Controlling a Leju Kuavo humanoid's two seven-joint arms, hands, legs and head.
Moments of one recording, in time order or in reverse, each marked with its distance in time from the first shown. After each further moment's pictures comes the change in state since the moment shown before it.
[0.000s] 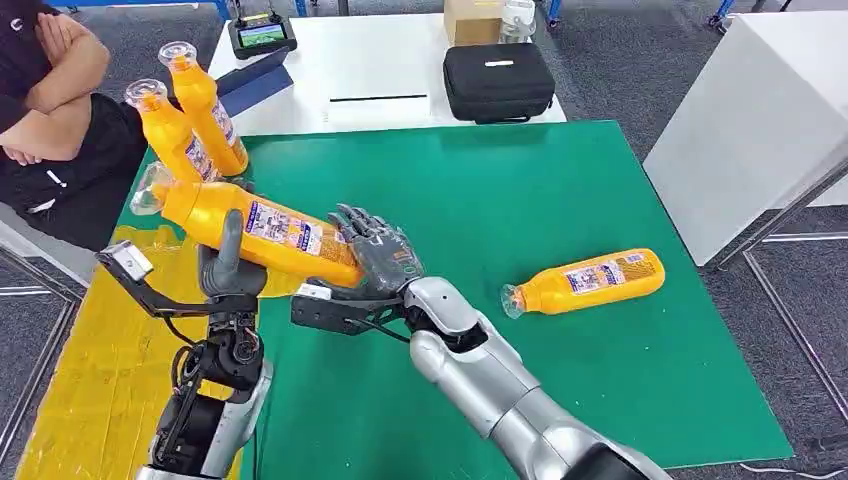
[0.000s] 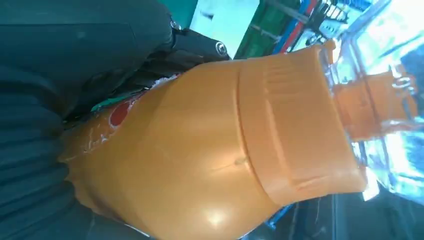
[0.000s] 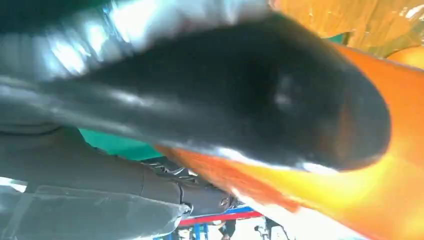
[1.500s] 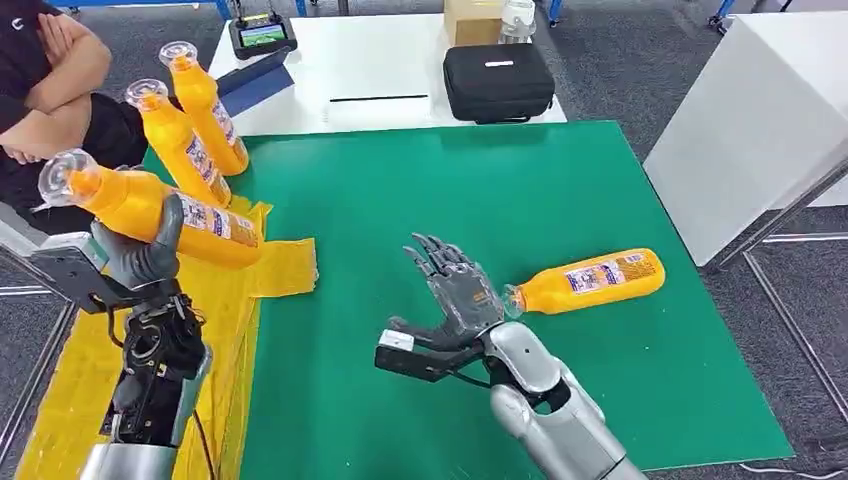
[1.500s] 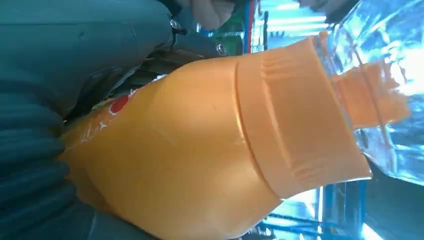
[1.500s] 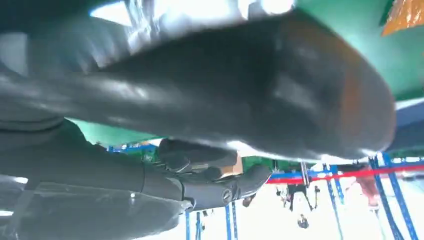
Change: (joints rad) left arm -0.072 0.114 0.181 0.090 -0.471 0.262 -0.140; right arm 0.294 -0.303 -0.058 -0.481 0.109 -0.004 0.026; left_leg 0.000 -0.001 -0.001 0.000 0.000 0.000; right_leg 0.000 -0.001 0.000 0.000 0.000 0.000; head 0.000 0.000
